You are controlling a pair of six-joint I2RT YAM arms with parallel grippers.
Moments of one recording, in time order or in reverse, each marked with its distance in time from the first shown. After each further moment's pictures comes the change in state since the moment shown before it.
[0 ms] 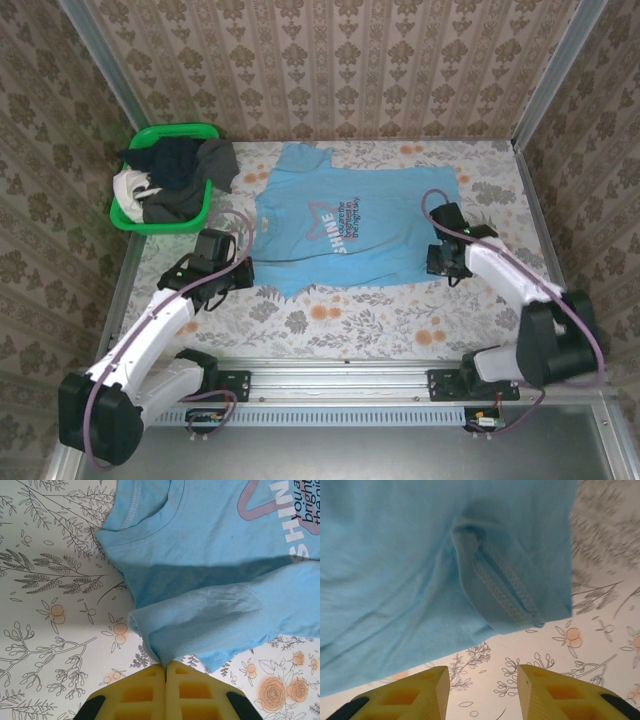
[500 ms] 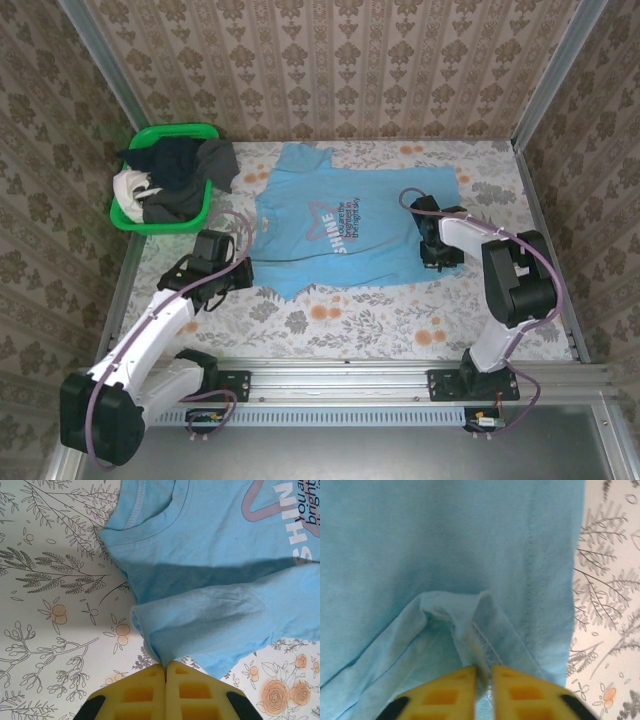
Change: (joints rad) left arm 0.018 0.000 -0.014 0.014 0.008 0.000; right arm 0.012 0.335 0.166 -0.010 0.218 -0.060
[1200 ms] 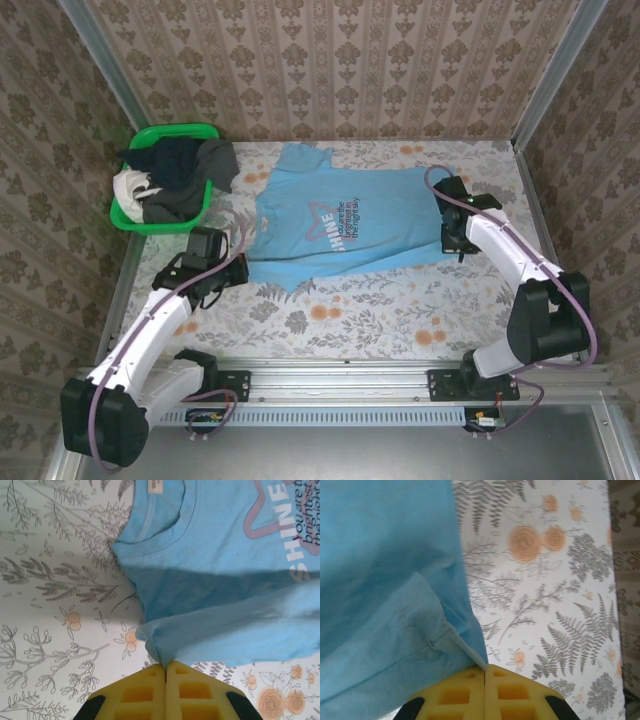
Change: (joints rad) left arm 0.051 0.013 0.060 -0.029 0.014 0.013; right arm -0.095 -0.255 0.086 -0.191 0.075 -0.016
